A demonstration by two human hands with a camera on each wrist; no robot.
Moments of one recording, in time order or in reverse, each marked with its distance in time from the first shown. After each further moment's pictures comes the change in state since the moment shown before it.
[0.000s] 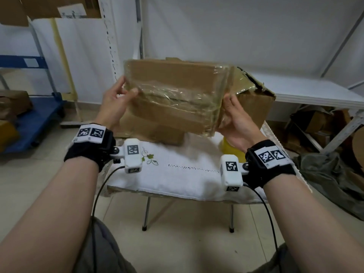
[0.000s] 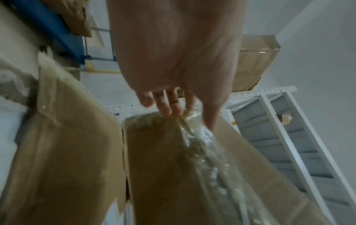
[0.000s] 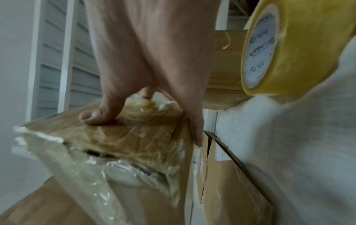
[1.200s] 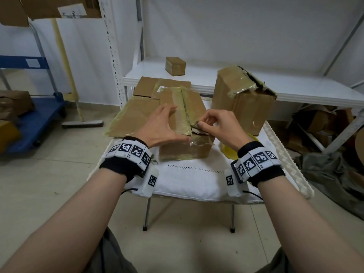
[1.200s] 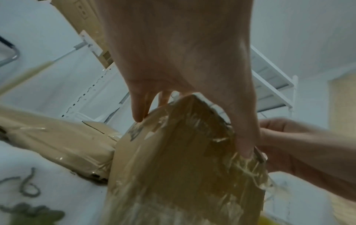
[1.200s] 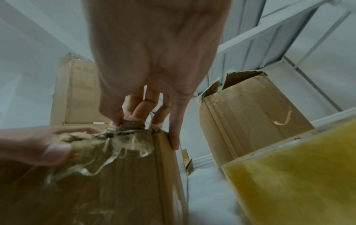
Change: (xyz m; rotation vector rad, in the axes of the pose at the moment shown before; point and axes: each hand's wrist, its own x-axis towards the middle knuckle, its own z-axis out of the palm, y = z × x) left_hand -0.031 -0.021 0.080 0.809 -0.385 0.215; right_hand 0.008 0.018 0.001 -1.234 0.024 -0.346
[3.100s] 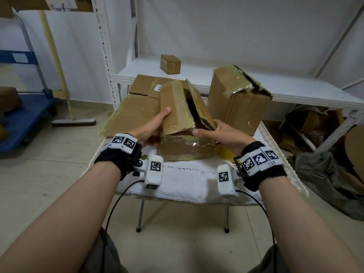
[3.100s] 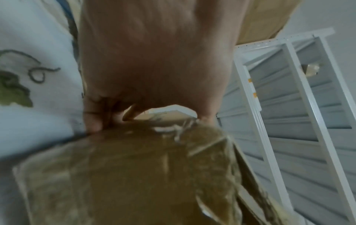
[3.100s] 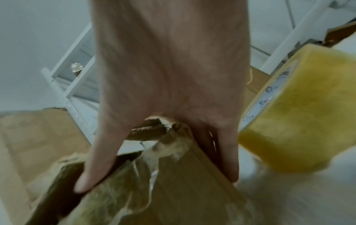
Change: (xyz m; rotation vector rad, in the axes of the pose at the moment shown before) left_hand 0.015 -0.004 0.006 -0.756 -0.123 -0.553; right_hand 0.001 0.022 -0.004 0.276 -0.400 0.601
